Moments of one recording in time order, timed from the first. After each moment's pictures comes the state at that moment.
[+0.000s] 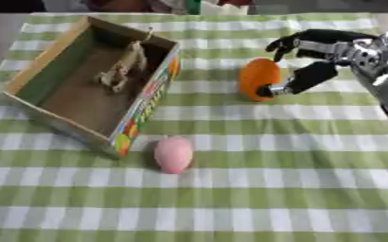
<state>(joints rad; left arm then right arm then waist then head) -0.57 0.67 0.03 -1.99 -0.22 0.18 0.71 -0.77 -0.79 0.31 -1.55 0.57 0.26 0.68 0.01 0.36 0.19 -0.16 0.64</state>
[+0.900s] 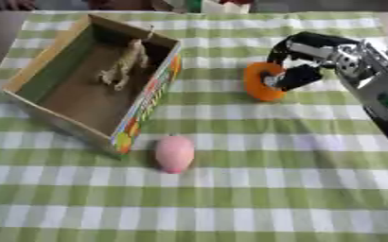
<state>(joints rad) -0.57 0.66 0.03 -1.99 -0.21 0.18 0.71 -0.82 -0.74 0.33 -1.43 0.60 0.26 0.57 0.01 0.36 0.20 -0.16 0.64</state>
